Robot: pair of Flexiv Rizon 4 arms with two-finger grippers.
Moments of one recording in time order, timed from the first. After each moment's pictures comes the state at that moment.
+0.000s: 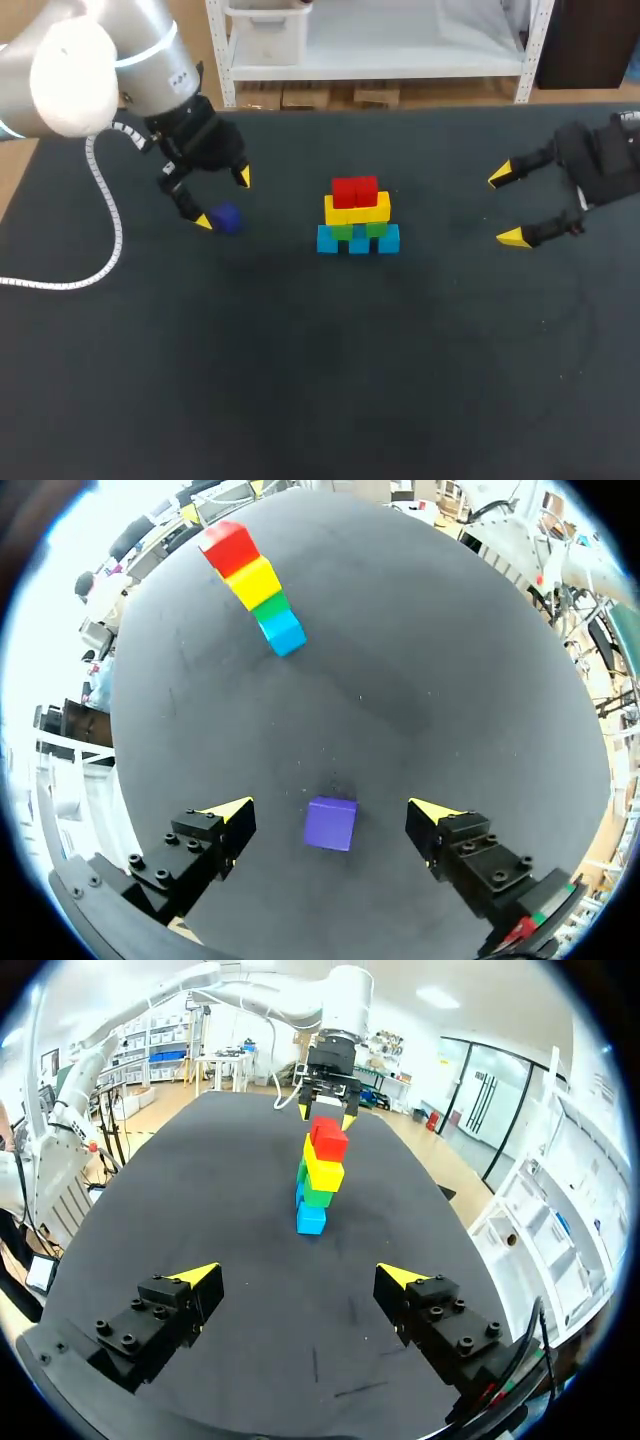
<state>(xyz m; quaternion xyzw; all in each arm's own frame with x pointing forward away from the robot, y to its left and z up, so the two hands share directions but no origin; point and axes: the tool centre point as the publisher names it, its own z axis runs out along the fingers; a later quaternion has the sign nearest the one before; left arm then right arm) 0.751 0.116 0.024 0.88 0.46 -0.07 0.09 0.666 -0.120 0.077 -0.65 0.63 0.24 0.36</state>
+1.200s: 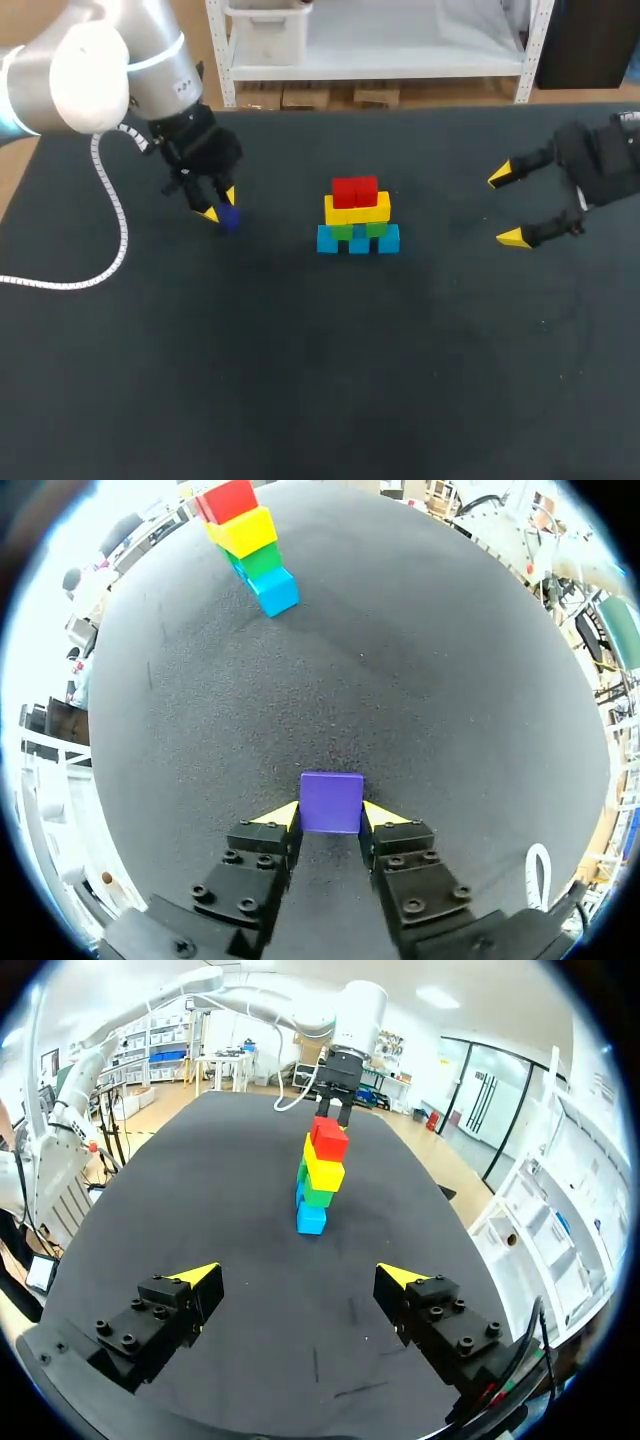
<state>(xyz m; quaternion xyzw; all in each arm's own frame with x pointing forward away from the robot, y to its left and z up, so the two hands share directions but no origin) 0.765 0.126 -0.004 0.88 0.46 -0.09 0.07 0.666 -0.120 0.077 -0.65 0.63 0.24 0.36</state>
